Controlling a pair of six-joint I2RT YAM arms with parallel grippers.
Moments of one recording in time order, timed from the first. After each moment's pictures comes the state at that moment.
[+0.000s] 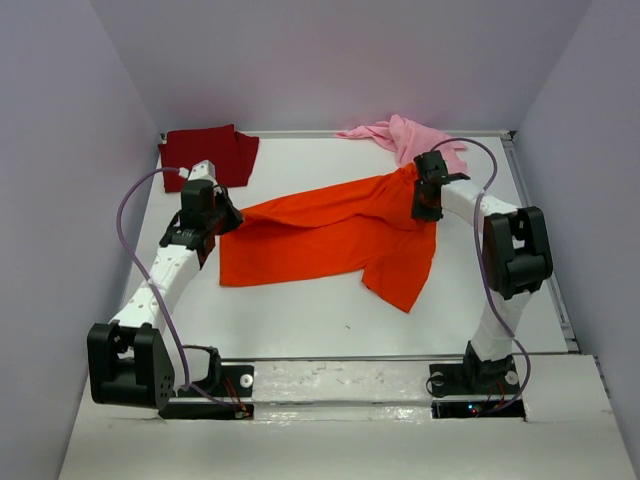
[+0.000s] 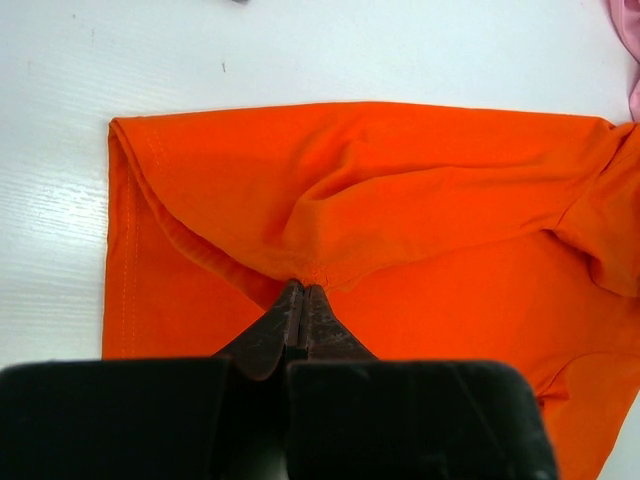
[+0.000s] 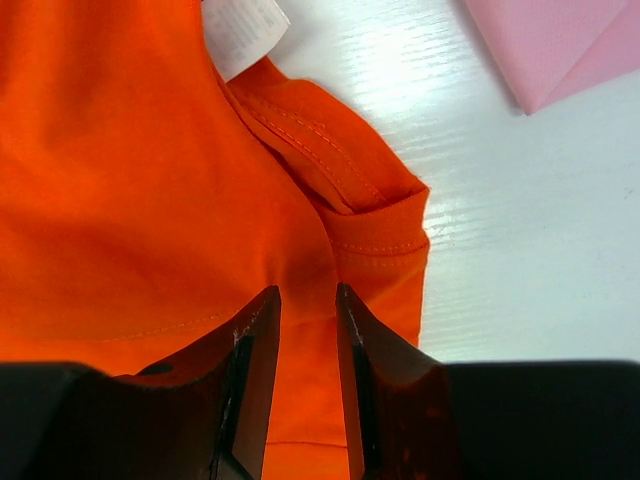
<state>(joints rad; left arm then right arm) -0.12 1.21 0.84 -0.21 0.03 -0.49 0.22 1.91 1.36 -0.52 0.24 0.36</state>
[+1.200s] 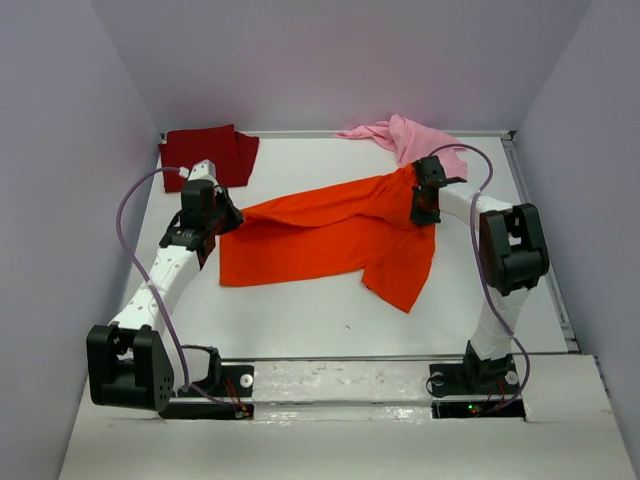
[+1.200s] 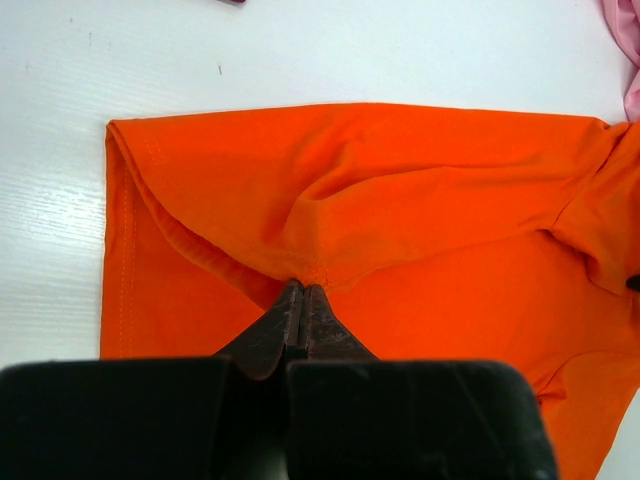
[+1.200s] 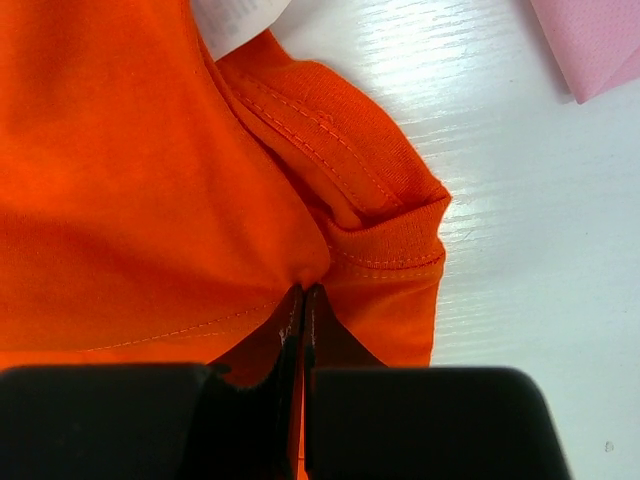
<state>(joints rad) -0.12 1.20 0.84 -0.21 0.03 -0.49 0.22 1.95 1.34 -0.49 0.21 0.36</state>
